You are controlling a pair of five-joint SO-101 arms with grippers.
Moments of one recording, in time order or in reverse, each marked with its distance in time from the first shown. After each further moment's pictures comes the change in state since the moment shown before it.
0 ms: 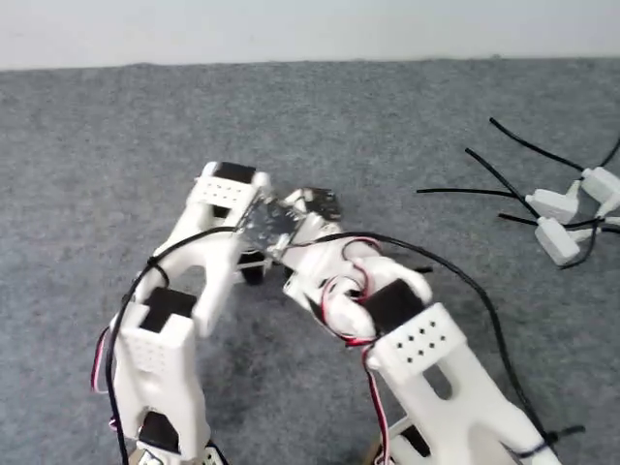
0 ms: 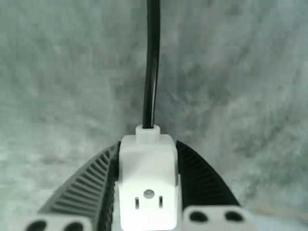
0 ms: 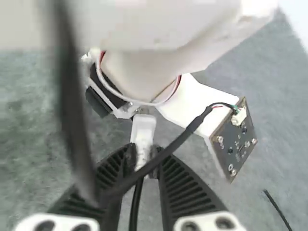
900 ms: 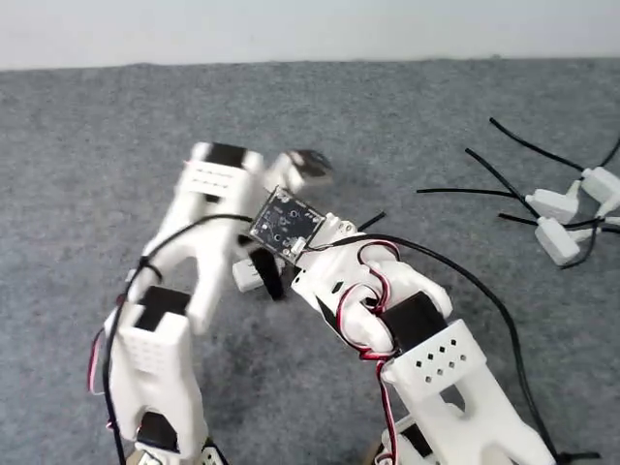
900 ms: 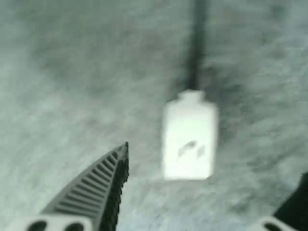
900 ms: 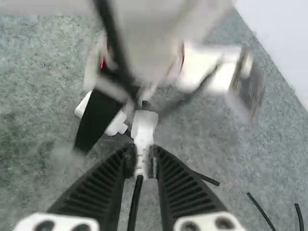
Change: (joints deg) left arm -6.2 0.0 -9.4 4.3 14.8; right arm 0.5 -5.0 0.0 0.7 0.2
